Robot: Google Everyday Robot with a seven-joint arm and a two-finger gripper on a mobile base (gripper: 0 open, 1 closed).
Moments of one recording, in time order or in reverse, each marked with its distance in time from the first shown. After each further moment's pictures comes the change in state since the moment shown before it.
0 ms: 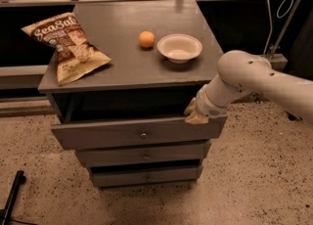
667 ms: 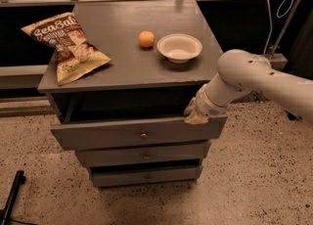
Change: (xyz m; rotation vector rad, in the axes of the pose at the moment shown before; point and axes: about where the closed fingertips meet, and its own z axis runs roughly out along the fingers) arm -0.001 0.000 0.000 -0.006 -0.003 0.000
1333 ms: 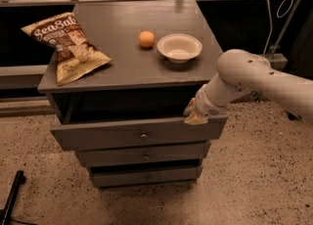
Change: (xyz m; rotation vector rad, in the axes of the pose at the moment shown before) arm -0.002 0.003 0.000 -0.013 -0.005 0.000
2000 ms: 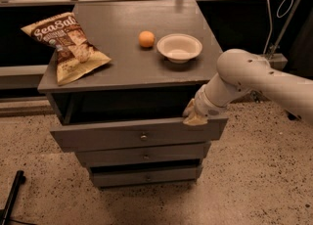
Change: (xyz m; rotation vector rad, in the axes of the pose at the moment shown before) arm -0.002 0.004 0.000 -0.018 -0.008 0.000
